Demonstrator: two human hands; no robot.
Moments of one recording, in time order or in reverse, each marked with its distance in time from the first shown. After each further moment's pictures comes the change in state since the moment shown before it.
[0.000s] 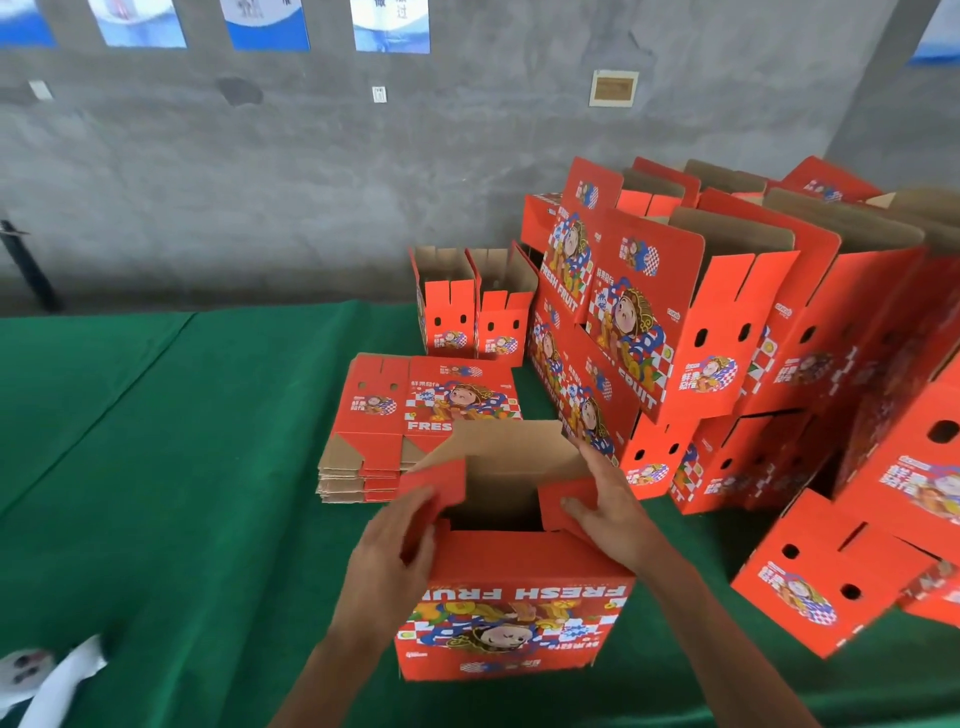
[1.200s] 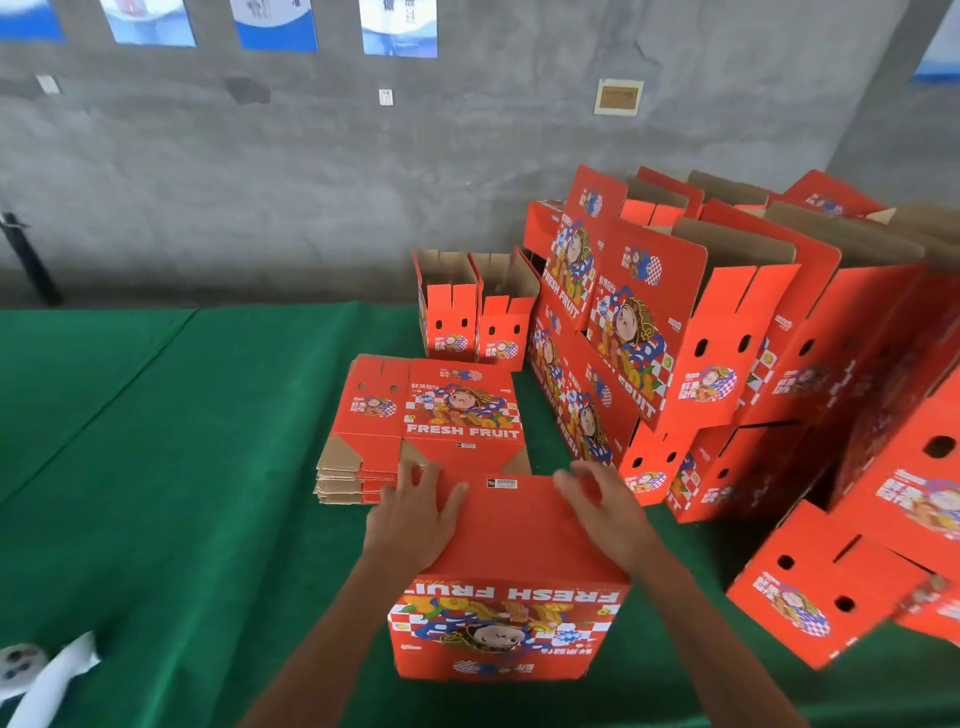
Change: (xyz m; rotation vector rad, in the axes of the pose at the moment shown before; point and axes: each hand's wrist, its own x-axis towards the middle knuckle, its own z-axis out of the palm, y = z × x) left_hand 0.066 0.001 0.025 0.504 -0.373 -0.275; right_hand 0.002 -0.012 0.002 -0.001 0.080 0.221
